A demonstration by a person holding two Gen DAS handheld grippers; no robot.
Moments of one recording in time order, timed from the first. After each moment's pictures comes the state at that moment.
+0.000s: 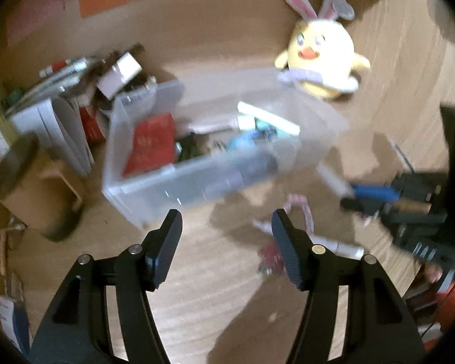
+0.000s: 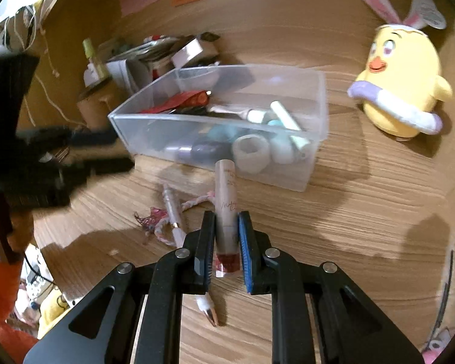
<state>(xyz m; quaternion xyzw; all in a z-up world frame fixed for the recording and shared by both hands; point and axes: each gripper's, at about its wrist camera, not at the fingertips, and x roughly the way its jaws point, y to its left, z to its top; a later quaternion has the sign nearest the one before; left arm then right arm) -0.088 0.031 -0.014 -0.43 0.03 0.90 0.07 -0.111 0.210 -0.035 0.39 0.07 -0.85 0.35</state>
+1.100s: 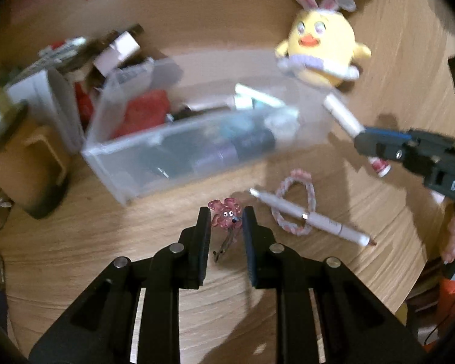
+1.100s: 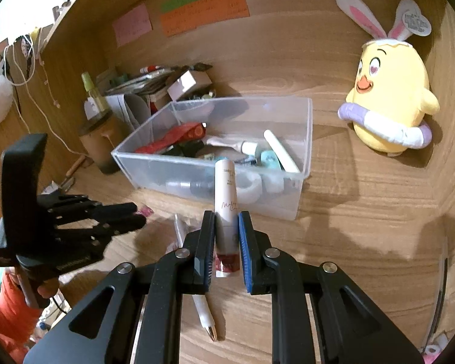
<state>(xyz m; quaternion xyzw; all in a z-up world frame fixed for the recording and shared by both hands) -0.079 0.028 -0.031 -0.42 0.01 0.91 0.06 -0.120 0.215 -0.010 0.36 0.03 -0.86 0.35</state>
